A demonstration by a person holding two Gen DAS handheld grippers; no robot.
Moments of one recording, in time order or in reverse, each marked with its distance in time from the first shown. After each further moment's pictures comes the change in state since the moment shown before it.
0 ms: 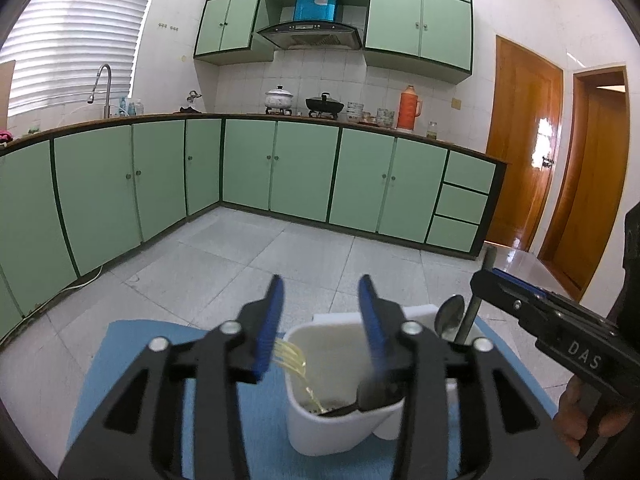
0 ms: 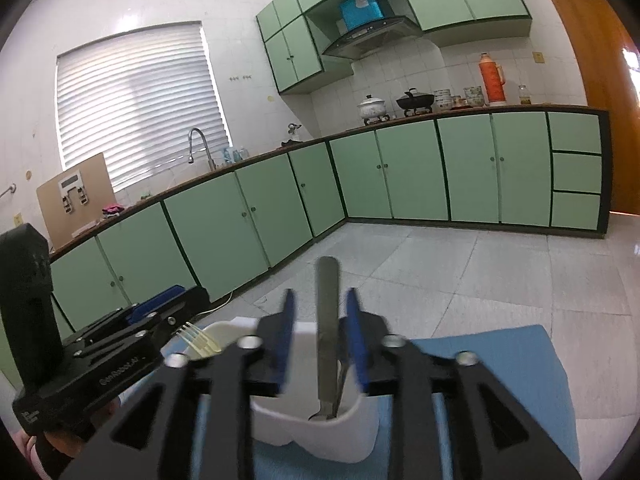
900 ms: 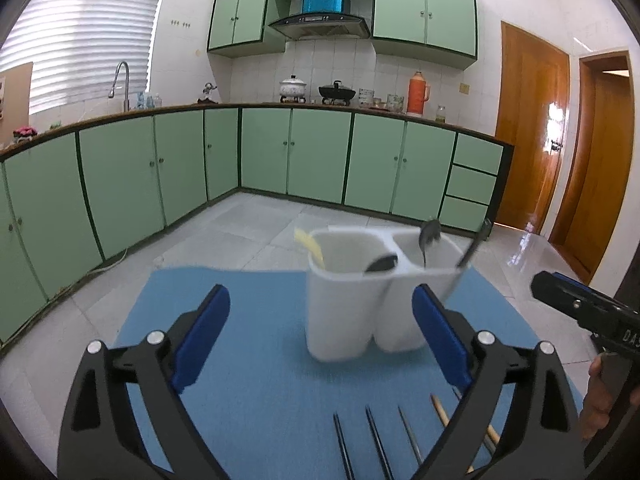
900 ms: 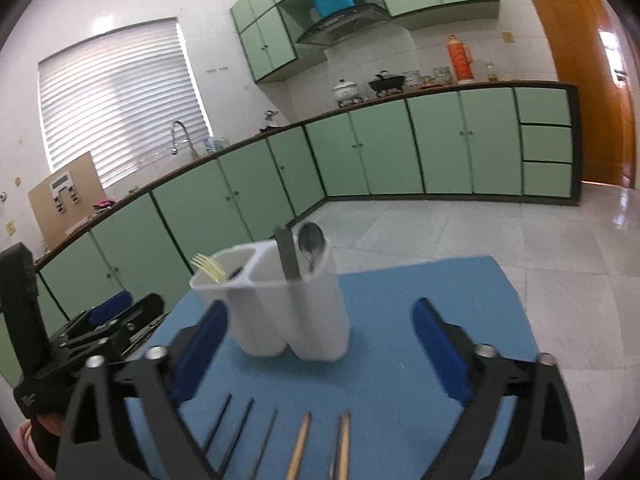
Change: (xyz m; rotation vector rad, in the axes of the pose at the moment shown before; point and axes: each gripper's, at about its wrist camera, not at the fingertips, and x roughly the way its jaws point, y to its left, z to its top) left arm -0.085 -0.004 -0.050 0.016 0.055 0.069; right arm -0.097 -0.011 -0.056 0.067 0.066 -0.079
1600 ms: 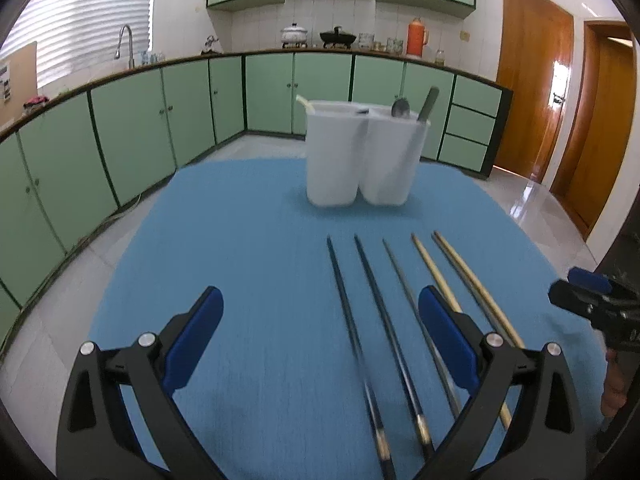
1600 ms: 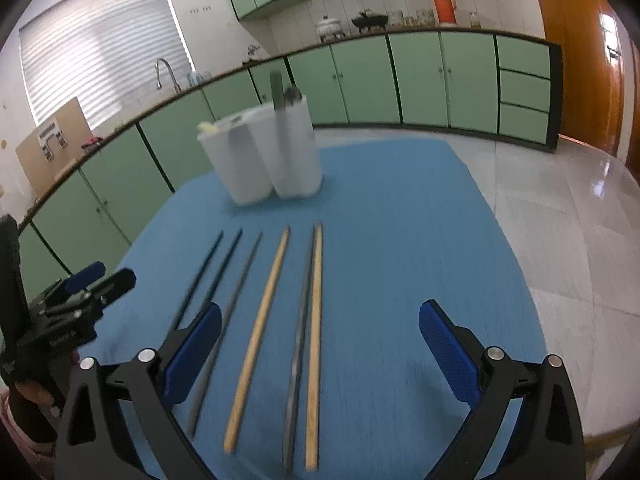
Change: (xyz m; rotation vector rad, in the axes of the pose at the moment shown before) left arm -0.092 -0.011 -0.101 0.018 0.213 0.028; right arm -0.095 -0.006 -0.106 -0.008 0.265 -0.071
